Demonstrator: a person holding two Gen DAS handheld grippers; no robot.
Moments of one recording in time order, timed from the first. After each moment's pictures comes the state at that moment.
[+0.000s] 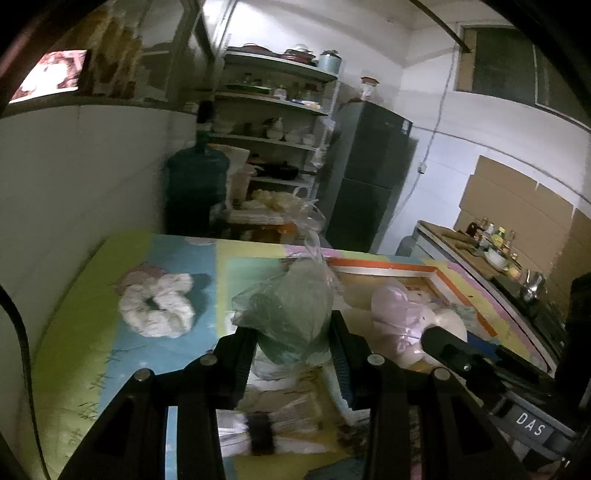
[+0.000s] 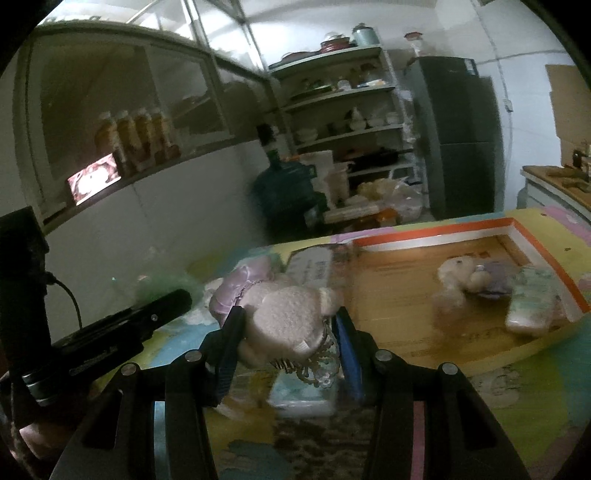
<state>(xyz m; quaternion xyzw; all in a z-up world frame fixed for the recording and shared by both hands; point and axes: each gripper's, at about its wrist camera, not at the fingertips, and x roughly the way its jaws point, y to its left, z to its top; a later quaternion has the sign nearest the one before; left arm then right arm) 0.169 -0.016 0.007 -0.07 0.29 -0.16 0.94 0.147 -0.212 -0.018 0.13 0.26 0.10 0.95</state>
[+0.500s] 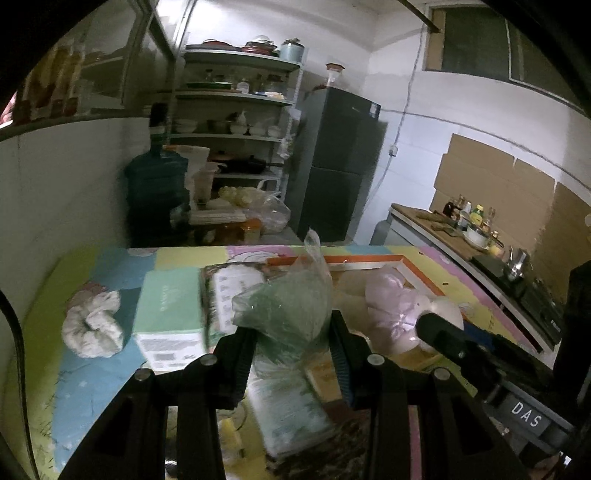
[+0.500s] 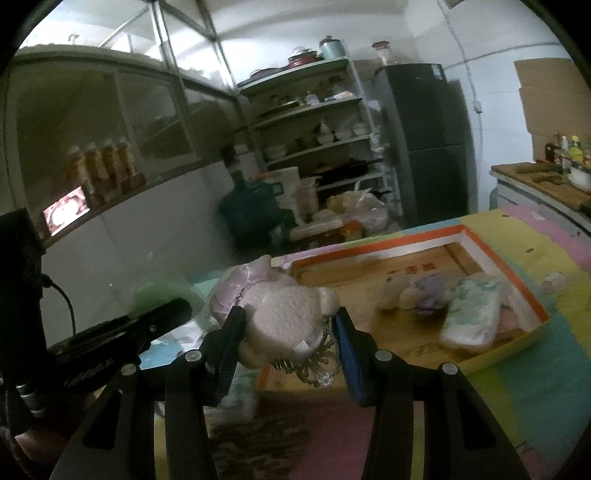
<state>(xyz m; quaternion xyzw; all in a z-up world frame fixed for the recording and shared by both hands) 0.187 -0.097 0.014 -0.03 0.30 -0.20 0.93 0.141 -0.282 -0.014 0.15 0.24 0.04 0.96</state>
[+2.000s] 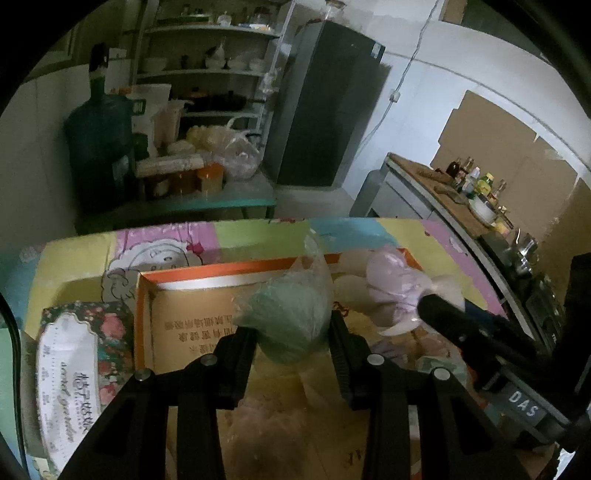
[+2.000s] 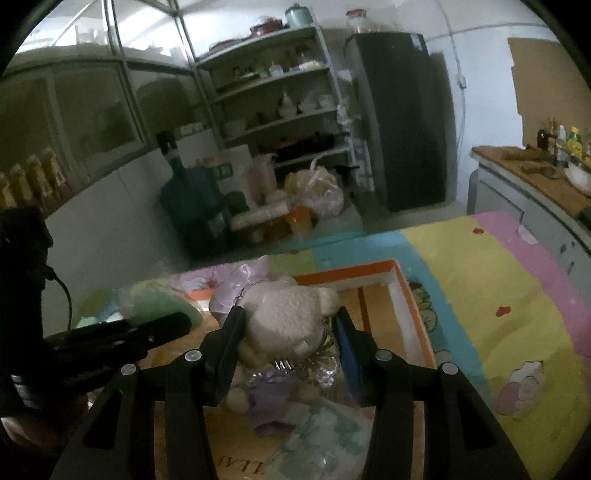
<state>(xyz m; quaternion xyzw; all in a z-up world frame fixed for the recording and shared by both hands) 0.335 -0.238 -0.032 -0.03 0.43 -0.22 0.88 0.276 -0.435 -0.042 0.14 0.32 0.01 0.94</state>
